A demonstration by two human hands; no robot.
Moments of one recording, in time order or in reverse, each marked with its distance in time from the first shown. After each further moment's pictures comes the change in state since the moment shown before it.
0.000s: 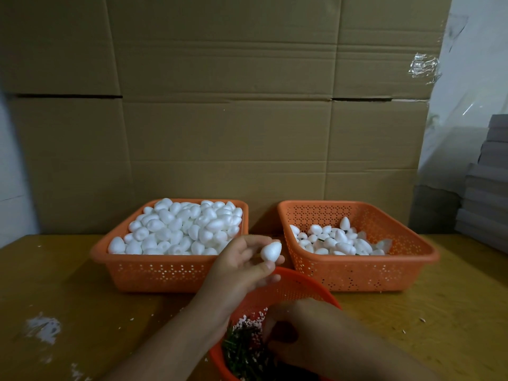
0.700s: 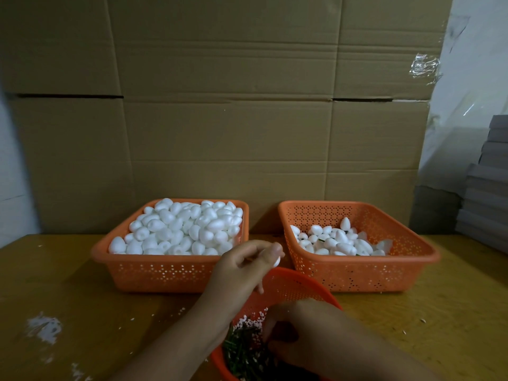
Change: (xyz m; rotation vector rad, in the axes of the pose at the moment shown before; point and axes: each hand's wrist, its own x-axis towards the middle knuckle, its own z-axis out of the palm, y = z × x) left_hand -0.002 0.006 0.005 0.313 0.055 0.106; right_hand 0.000 0.001 0.000 0.008 0.006 0.003
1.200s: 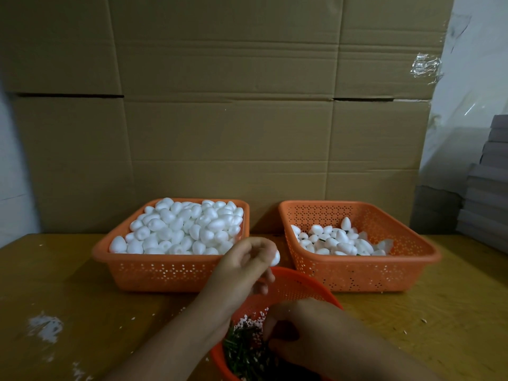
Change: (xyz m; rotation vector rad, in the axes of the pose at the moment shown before) left_hand 0.003 -0.006 -0.002 -0.212 -0.047 -0.143; right_hand 0.001 0.000 0.000 -0.025 0.001 0.005
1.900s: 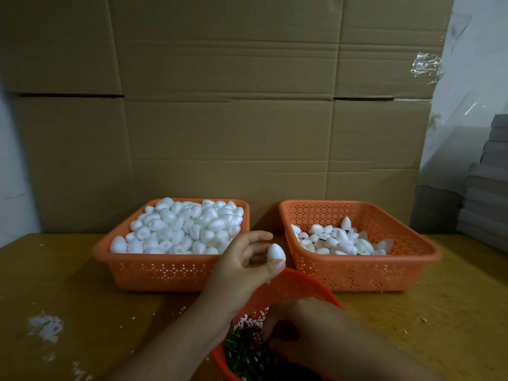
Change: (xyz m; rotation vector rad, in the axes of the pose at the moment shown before) left_hand 0.000 -0.001 0.000 0.055 0.041 0.098; right_hand -0.002 -0.003 -0.003 0.046 -0.013 -0.004
